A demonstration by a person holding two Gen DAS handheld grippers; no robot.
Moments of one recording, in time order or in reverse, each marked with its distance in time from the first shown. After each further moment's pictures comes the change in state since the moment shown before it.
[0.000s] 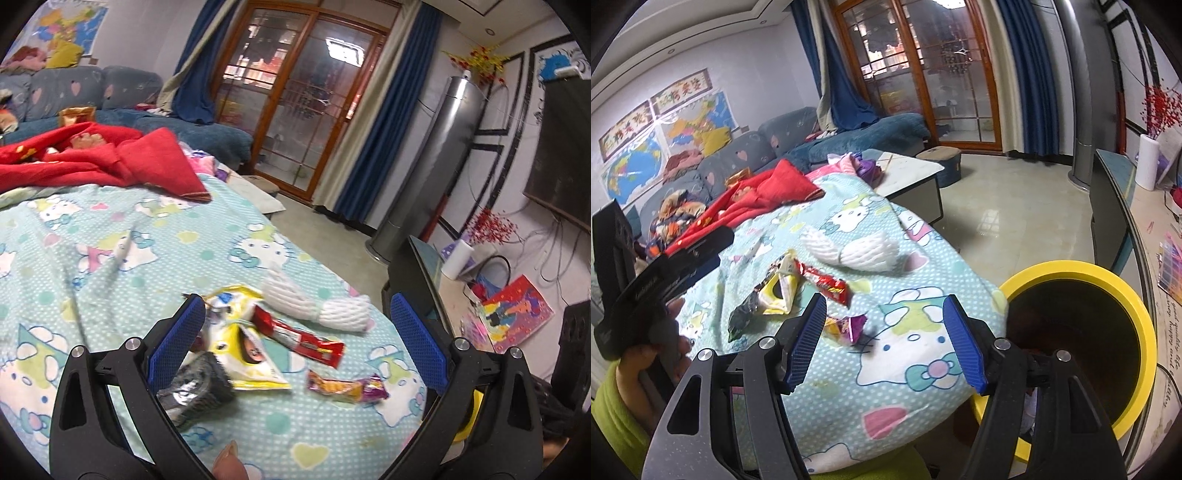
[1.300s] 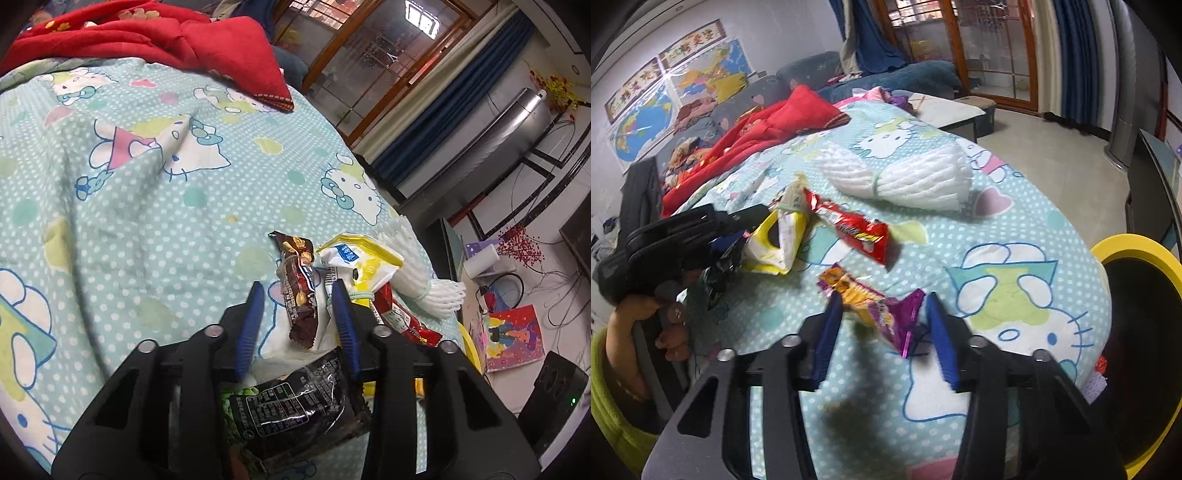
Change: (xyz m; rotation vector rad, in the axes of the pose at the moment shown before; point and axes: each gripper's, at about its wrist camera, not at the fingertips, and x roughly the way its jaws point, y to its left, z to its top) left arm 0.063 0.094 -0.022 -0.275 0.278 0.040; right arm 0.092 0.030 -0.021 -0.076 0.221 0.087
